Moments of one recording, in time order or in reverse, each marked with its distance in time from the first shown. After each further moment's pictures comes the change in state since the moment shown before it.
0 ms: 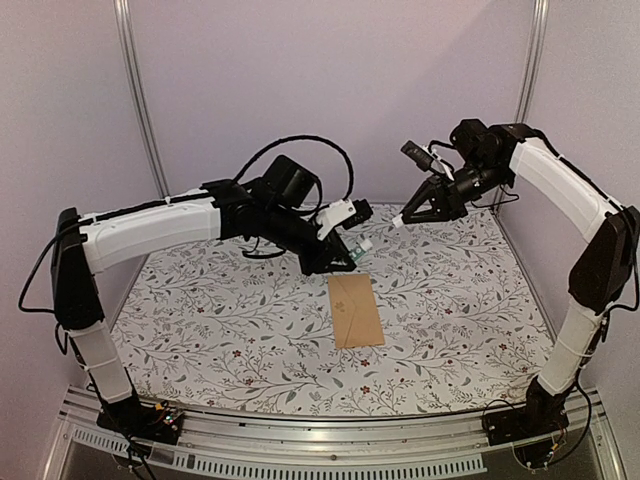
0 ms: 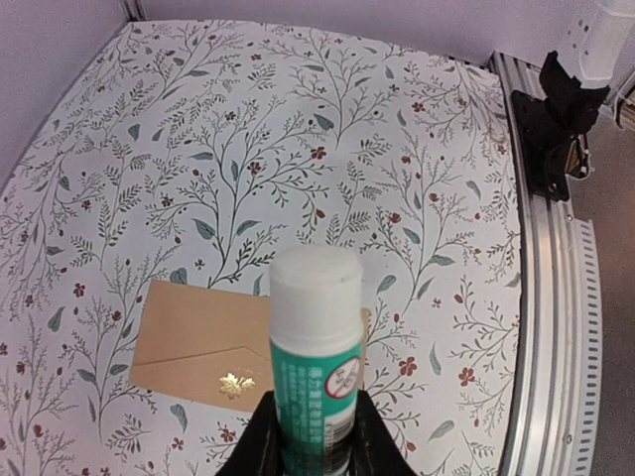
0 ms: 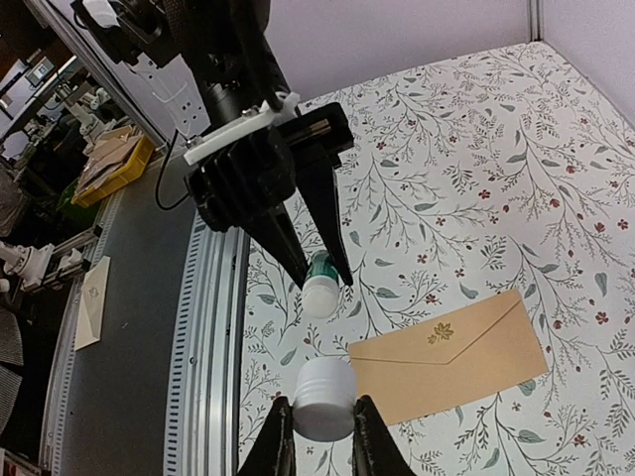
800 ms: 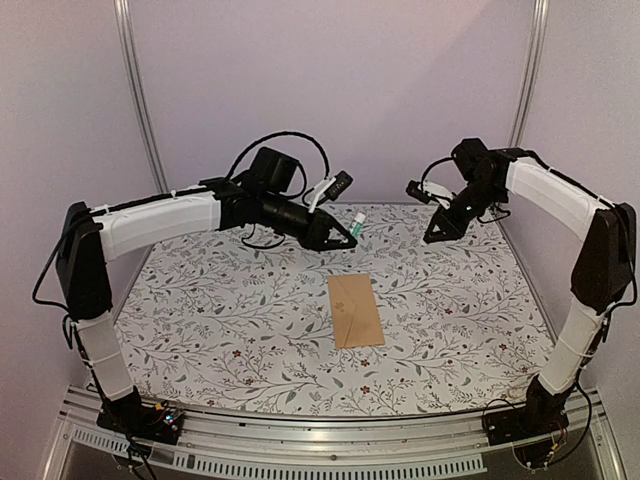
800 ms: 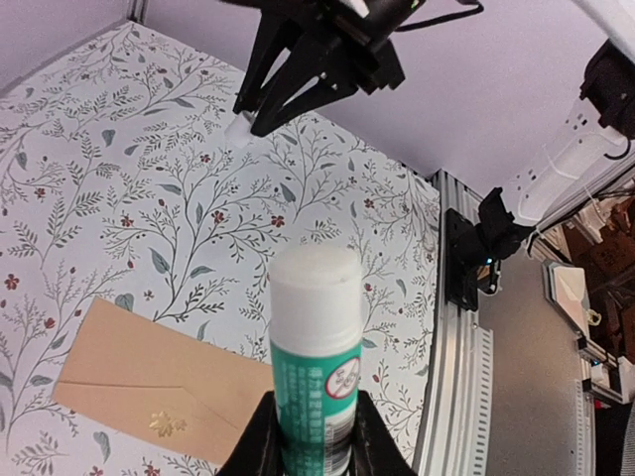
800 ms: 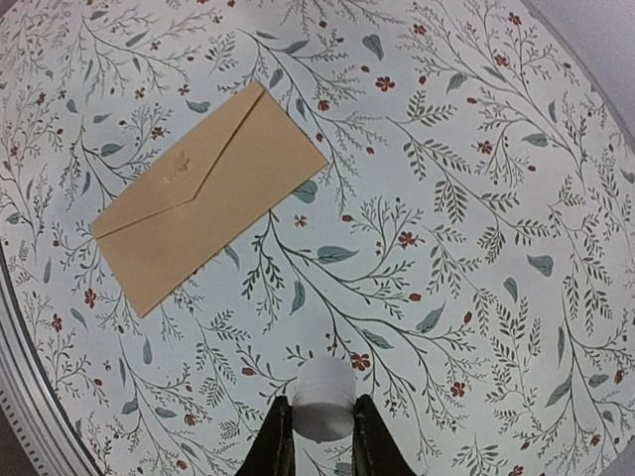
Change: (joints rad) left arm 0.130 0.052 -0.014 0.220 0.304 -0.383; right arm -0.042 0.014 -0.246 0.261 0.701 0.159
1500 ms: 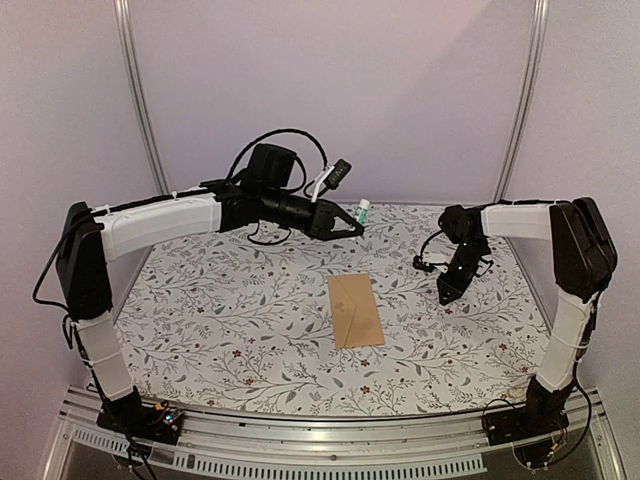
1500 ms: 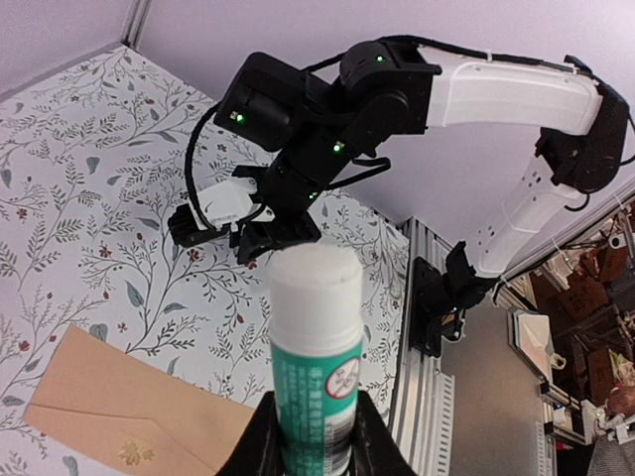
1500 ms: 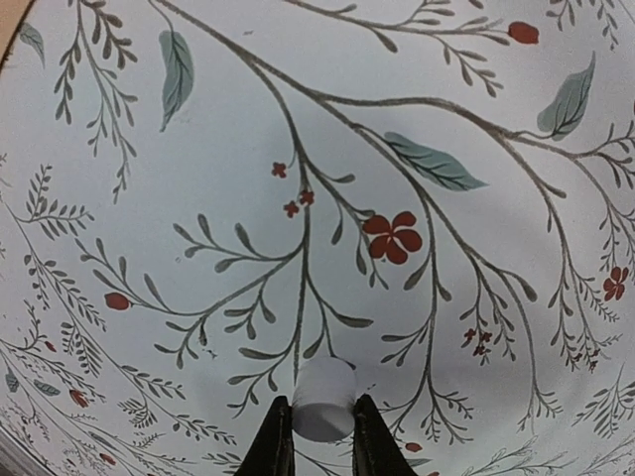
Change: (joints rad) left arm -0.001 0.000 -0.010 0.143 0.025 -0.172; right arm 0.000 0.119 -0.343 0.143 0.237 0.058
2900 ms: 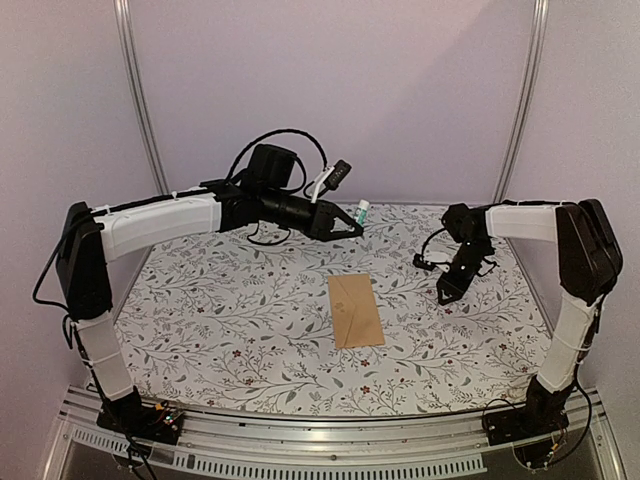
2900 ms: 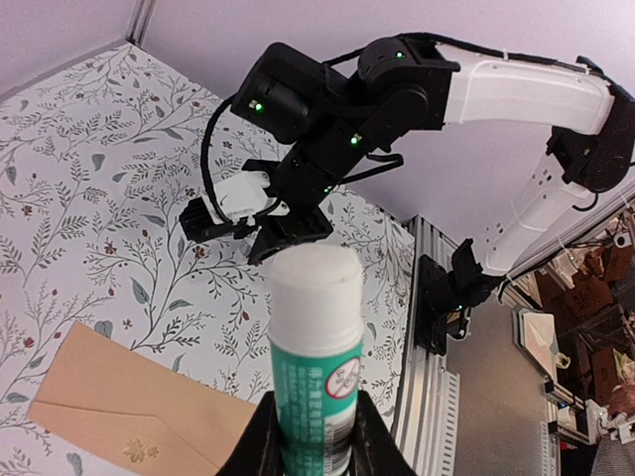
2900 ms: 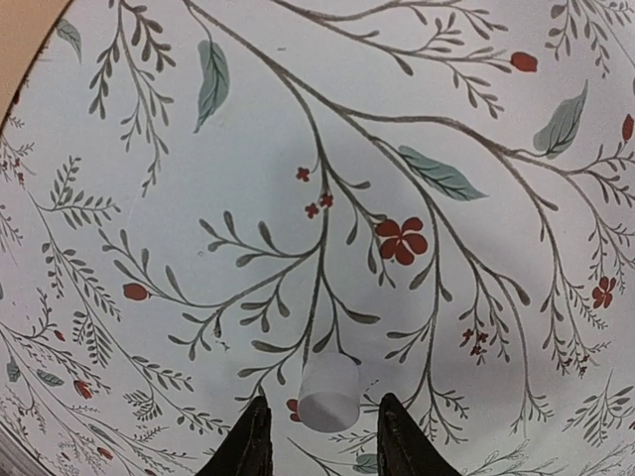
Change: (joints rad) left arm 0.000 0.000 0.000 -0.010 -0.011 0.012; right arm -0.010 -0.042 -0.030 0.028 -0.033 -0.050
